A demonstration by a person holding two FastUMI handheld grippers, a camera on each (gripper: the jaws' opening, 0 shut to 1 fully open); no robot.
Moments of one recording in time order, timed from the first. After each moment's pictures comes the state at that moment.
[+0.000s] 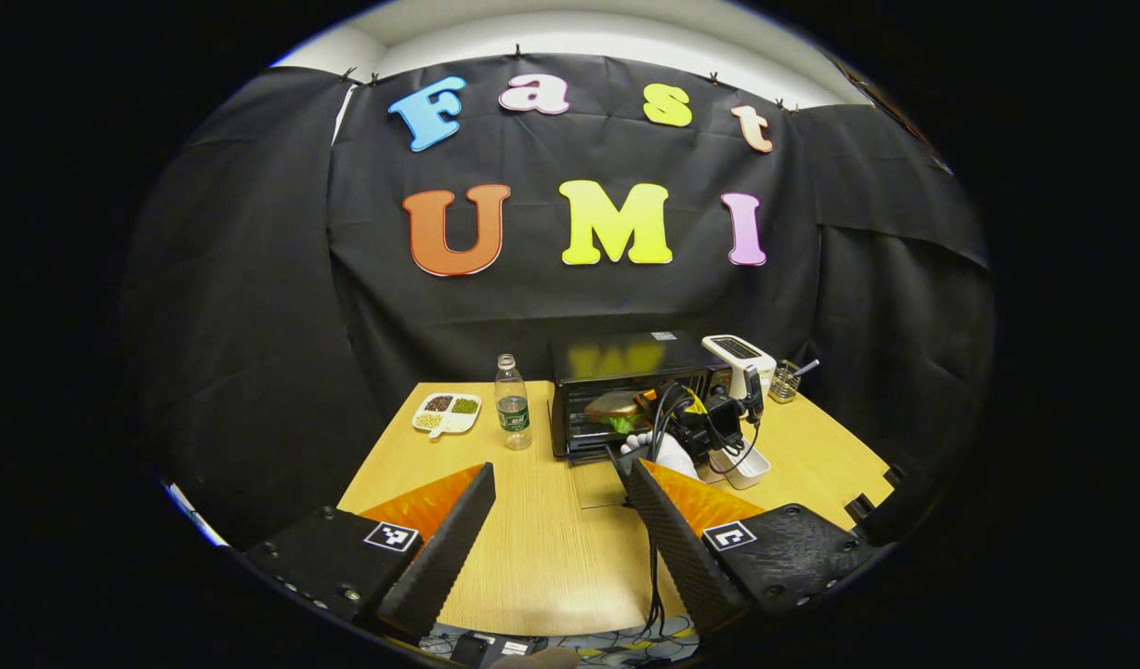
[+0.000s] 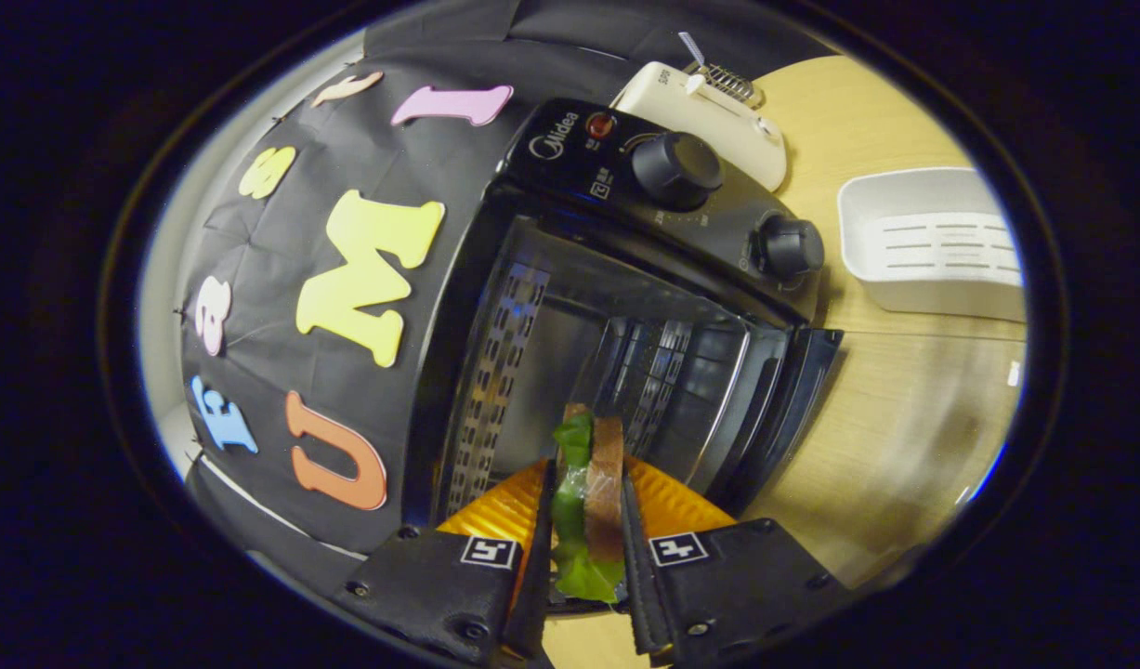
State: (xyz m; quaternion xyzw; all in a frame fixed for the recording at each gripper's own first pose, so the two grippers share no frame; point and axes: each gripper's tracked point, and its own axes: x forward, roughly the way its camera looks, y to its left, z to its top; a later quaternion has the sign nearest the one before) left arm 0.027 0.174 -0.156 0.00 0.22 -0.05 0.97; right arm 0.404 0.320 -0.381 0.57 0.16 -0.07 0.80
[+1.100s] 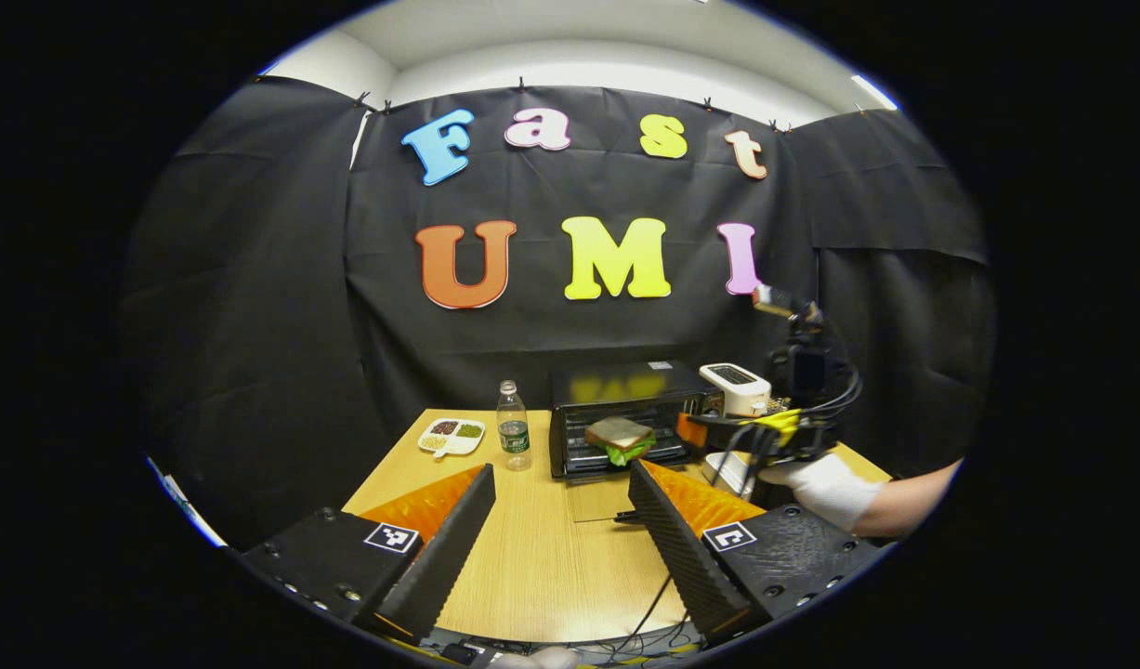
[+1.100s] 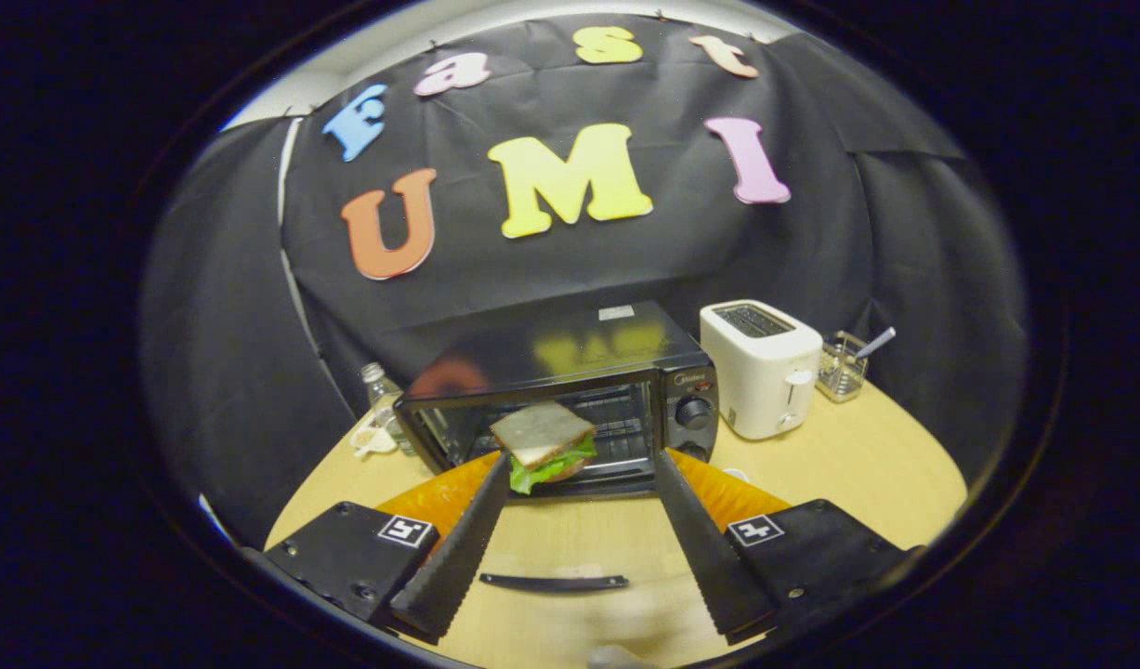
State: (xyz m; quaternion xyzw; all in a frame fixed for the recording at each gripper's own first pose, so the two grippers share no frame) left arm 0.001 0.160 -0.154 0.00 0.15 -0.02 0.99; right arm 0.218 0.252 -0.257 0.08 0.21 0.05 0.97
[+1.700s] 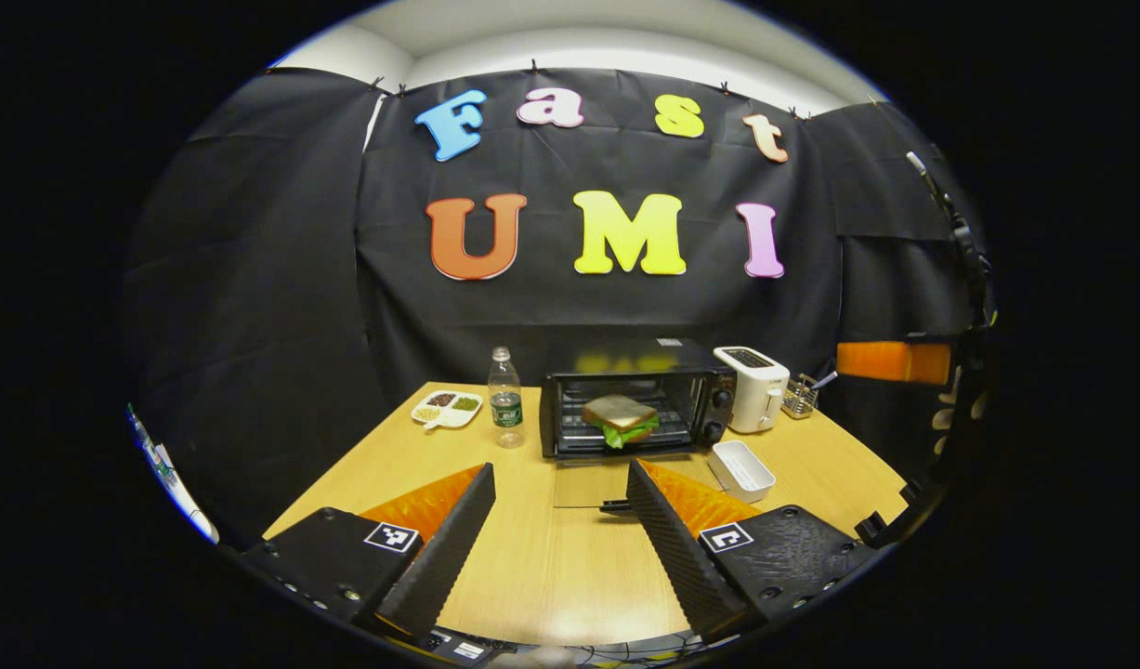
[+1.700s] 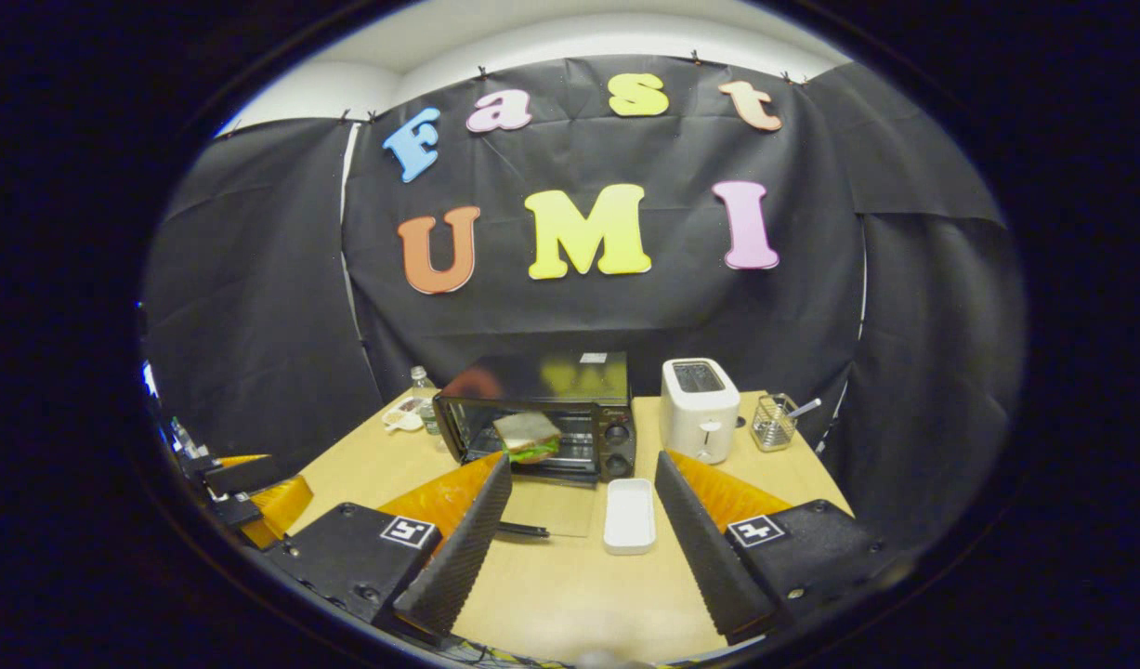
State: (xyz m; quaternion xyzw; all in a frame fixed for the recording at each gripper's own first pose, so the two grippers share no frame) left arm 0.022 0.108 -0.213 -0.01 0.18 0.00 0.98; right arm 0.105 0.141 -0.171 0.03 0.18 0.09 0.98
